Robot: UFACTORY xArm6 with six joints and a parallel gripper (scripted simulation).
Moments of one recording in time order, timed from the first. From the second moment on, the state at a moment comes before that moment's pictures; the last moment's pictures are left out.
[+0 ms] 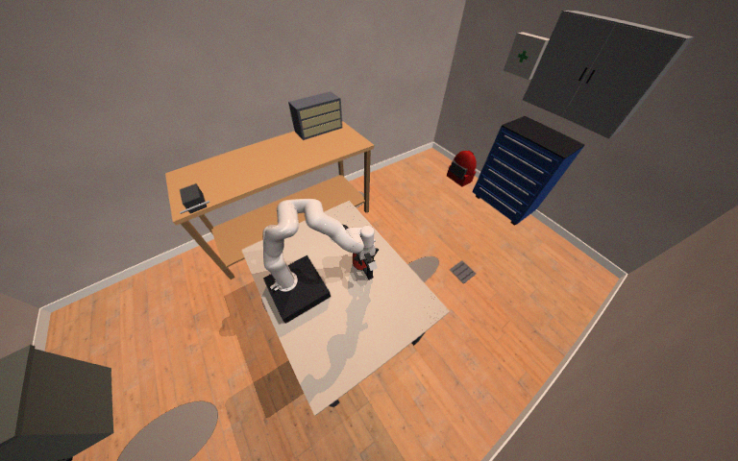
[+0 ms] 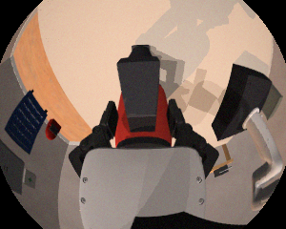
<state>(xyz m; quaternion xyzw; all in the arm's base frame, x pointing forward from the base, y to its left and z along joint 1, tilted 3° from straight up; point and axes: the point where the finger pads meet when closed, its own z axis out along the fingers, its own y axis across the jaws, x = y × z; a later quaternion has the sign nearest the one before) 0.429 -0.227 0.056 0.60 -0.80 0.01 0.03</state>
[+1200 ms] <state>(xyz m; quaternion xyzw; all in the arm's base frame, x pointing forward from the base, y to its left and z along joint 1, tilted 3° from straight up) 0.429 -0.227 0.056 0.60 -0.80 0.01 0.03</state>
